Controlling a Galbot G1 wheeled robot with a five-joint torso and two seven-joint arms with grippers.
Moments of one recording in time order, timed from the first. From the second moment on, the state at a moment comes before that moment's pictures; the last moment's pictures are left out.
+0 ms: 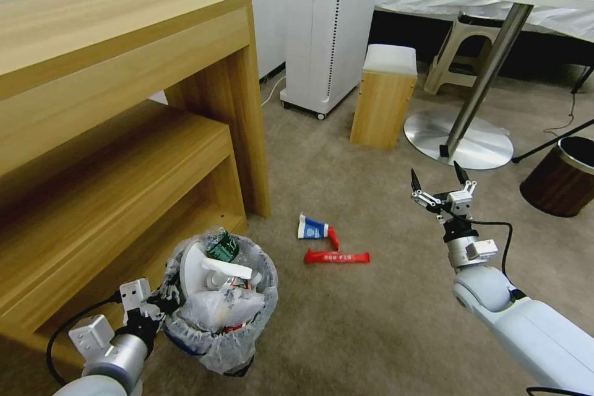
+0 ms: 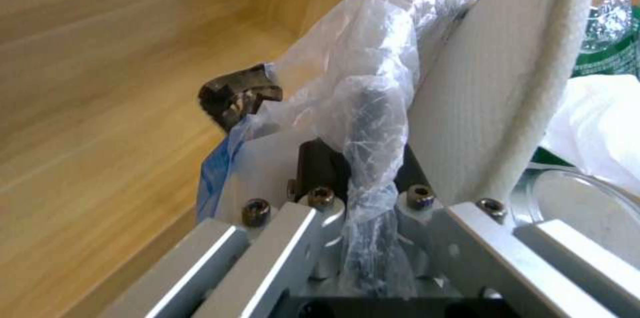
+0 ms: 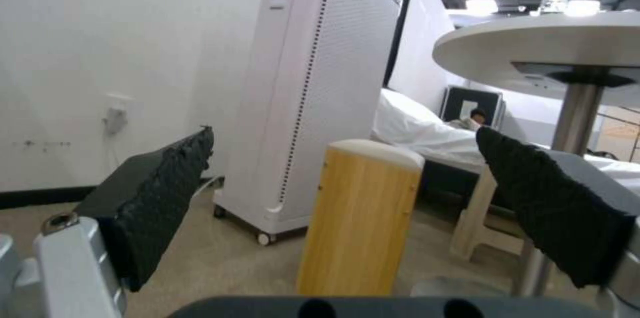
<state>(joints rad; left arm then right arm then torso) 1.79 -1.10 -0.65 -2.28 -0.86 0.29 -0.31 -0.95 0.74 0.02 1.54 0.43 0.60 0.38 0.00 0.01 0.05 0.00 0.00</state>
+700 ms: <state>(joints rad) 1.81 -1.09 -0.64 -2.31 -0.85 0.30 -0.30 -0.96 0.73 0.02 1.55 0.44 0.63 0.33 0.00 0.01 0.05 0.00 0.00</state>
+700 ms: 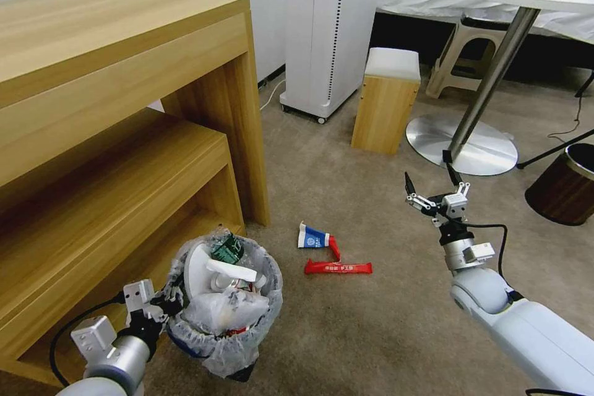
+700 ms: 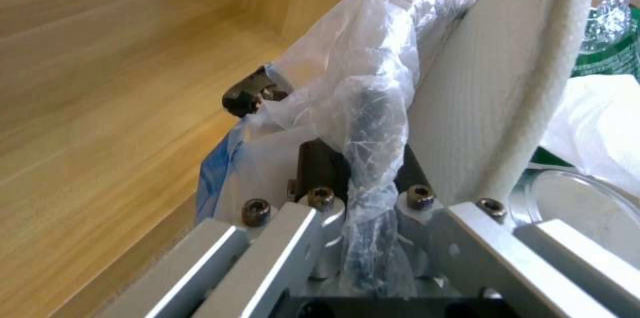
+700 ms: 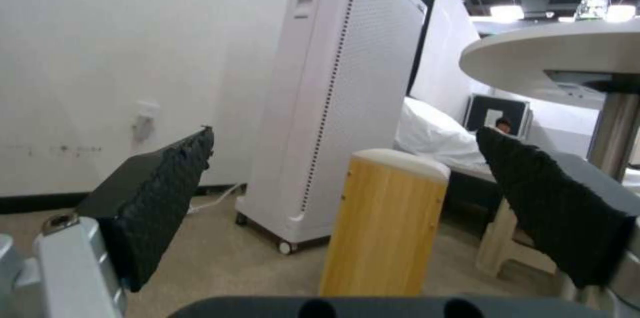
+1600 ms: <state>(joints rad) 1.86 -1.10 -0.62 -2.36 -0.81 0.30 -0.27 -0.98 0.71 0.02 1.61 0.43 0.60 0.37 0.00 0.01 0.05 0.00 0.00</state>
